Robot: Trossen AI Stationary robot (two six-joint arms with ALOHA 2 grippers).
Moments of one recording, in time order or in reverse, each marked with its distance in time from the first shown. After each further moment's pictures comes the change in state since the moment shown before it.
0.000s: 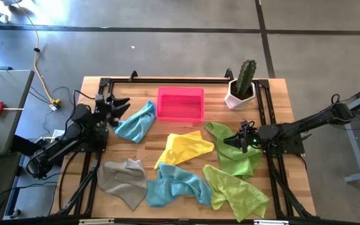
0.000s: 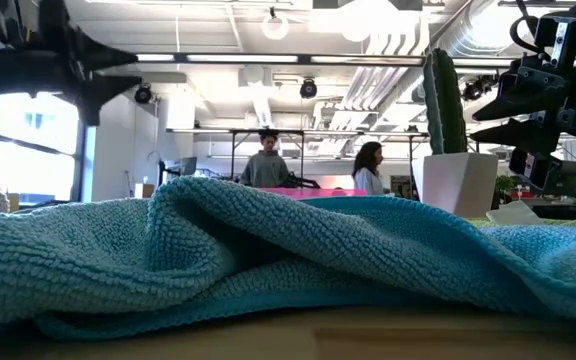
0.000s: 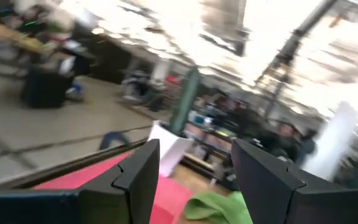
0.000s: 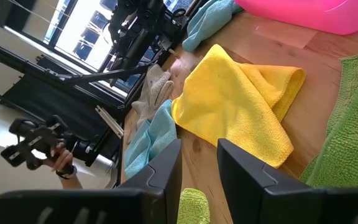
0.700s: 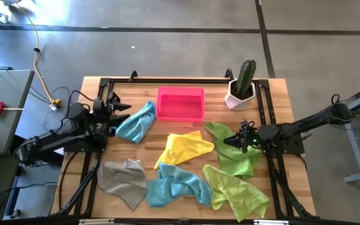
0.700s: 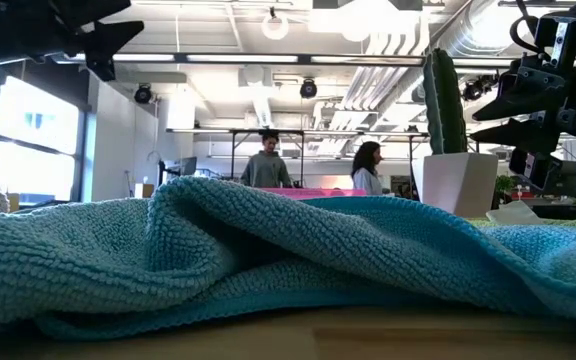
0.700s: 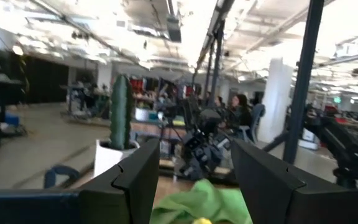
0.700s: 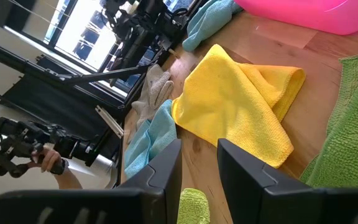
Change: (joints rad) left arm -0.261 0.177 0.139 0.070 0.017 0.238; right arm 0.000 0.000 0.000 0.000 0.000 0.000
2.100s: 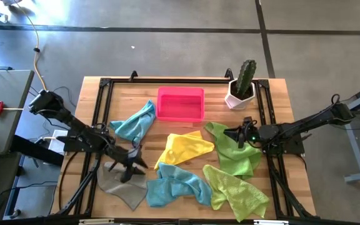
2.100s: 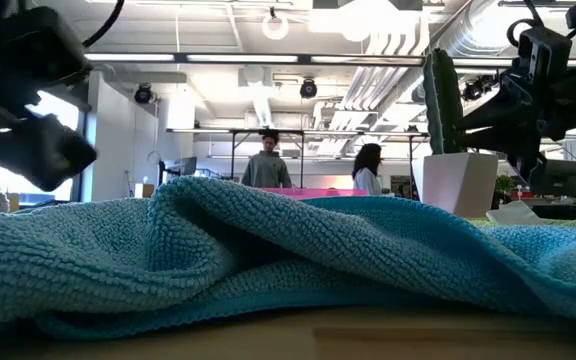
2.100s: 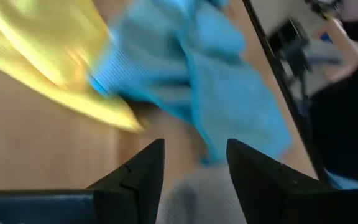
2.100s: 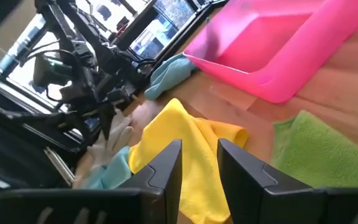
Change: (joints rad) left arm -1.022 1.047 0.108 0.055 -0.425 -0.340; right arm 0.000 0.000 0.000 0.000 0.257 -0.138
